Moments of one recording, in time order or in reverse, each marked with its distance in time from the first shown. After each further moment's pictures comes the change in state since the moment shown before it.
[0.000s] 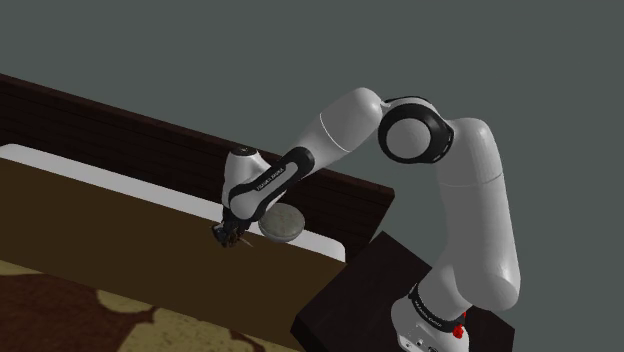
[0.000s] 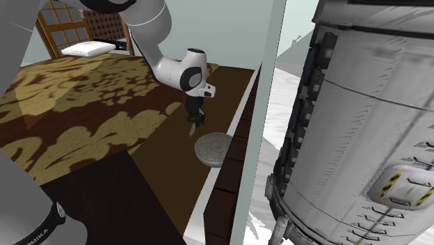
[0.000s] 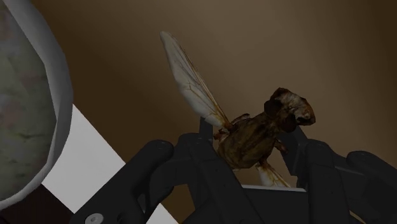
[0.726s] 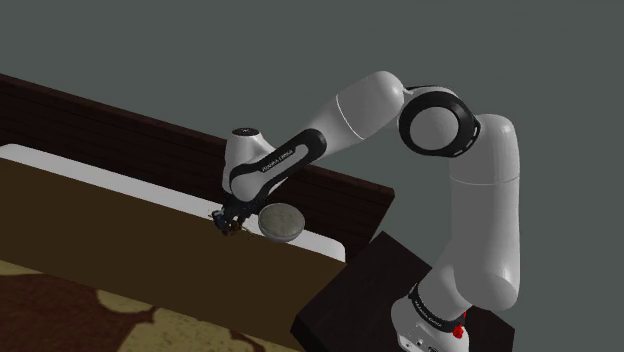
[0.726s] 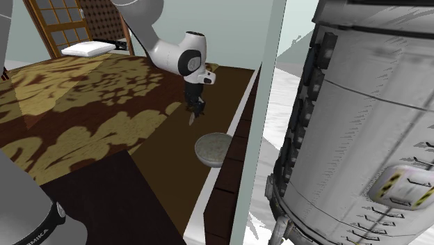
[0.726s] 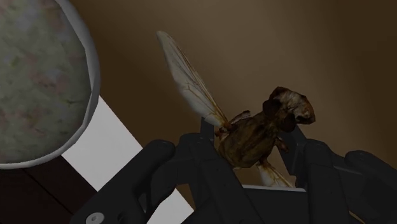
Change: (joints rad) arm -0.014 -0.123 0.016 -0.025 0.016 -0.098 -0.001
